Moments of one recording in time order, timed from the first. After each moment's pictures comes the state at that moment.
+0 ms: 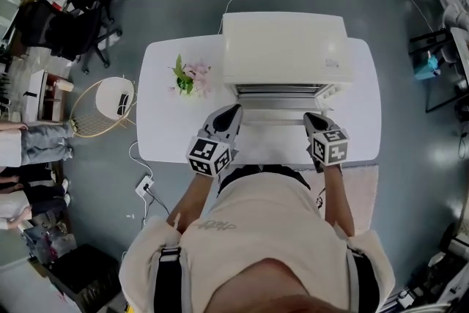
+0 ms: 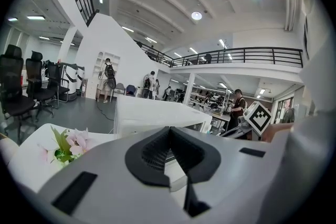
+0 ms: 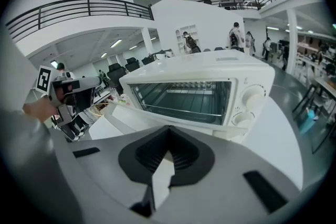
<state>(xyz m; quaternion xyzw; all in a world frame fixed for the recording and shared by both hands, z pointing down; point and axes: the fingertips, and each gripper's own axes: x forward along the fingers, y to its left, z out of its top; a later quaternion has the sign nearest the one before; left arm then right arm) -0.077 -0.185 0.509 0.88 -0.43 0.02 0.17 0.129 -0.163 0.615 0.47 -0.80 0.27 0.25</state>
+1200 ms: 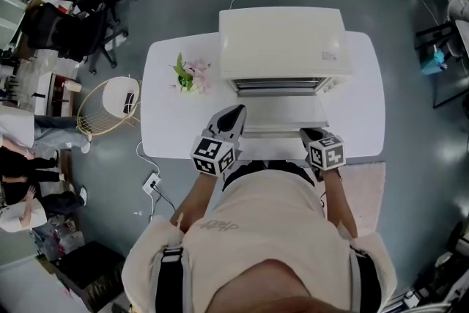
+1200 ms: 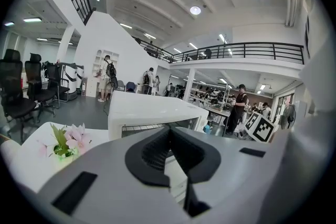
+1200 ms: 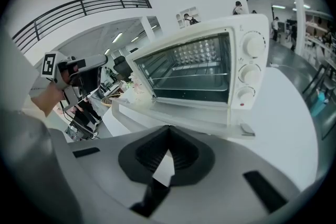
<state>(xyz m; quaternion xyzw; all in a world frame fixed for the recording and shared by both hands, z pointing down) -0.055 -0.168 0.515 0.88 -0.43 0.05 0.17 0.127 -0.101 0.673 0.41 -0.79 0.35 0.28</state>
